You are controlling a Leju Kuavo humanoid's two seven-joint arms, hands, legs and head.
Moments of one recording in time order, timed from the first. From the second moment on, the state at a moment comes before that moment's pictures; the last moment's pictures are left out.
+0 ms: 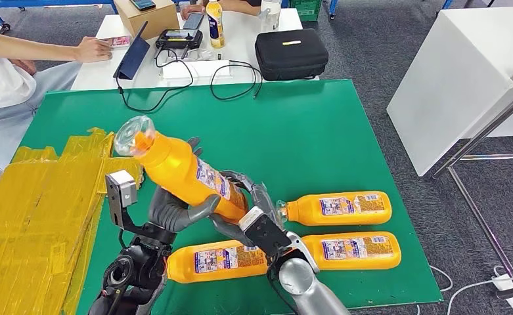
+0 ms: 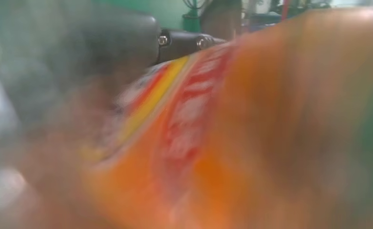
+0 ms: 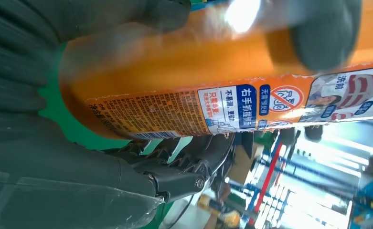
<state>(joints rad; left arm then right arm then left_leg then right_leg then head) -0.13 -0.13 -0.29 -1.43 0.18 -0.02 -0.29 -0.19 0.19 0.53 -1.22 0.30 -0.13 -0.41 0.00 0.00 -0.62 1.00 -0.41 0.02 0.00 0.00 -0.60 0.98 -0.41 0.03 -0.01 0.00</state>
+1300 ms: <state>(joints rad) -0.11 -0.14 -0.25 -1.42 0.28 0.05 -0.36 -0.24 0.19 0.61 -1.14 0.32 -0.21 -0.40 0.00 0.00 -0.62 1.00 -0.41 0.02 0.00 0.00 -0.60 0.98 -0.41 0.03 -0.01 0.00</state>
